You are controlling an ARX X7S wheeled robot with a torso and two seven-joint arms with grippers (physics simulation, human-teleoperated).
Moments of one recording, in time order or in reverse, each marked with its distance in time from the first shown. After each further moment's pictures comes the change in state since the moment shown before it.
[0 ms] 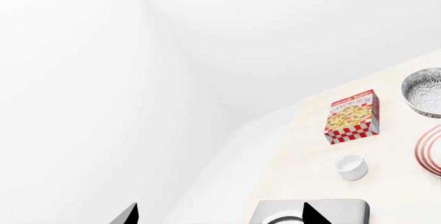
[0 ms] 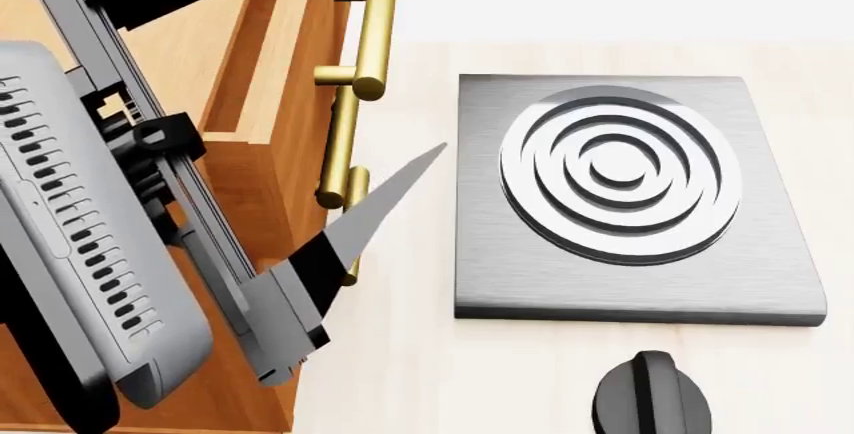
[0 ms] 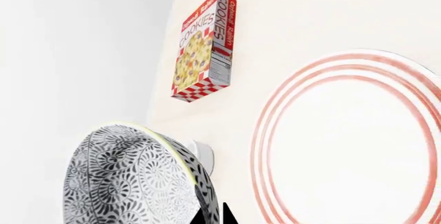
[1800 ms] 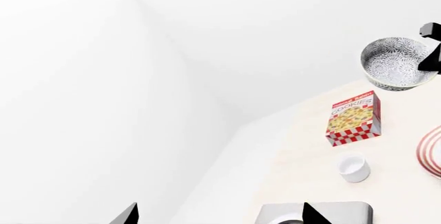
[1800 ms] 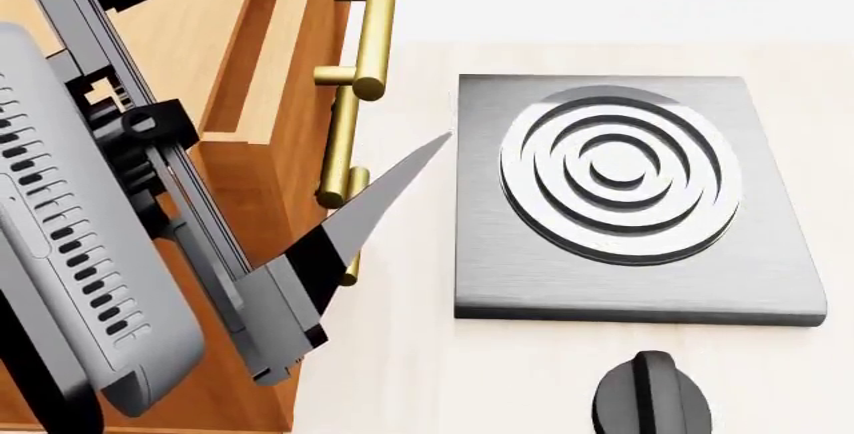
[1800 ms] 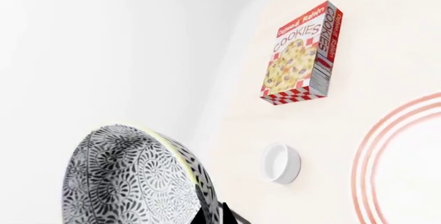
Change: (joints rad) left arm -0.038 0.023 -0.025 0.030 0.000 -0.067 0.017; right arm -0.046 0.139 0.112 -0.193 0.025 -0.003 0.003
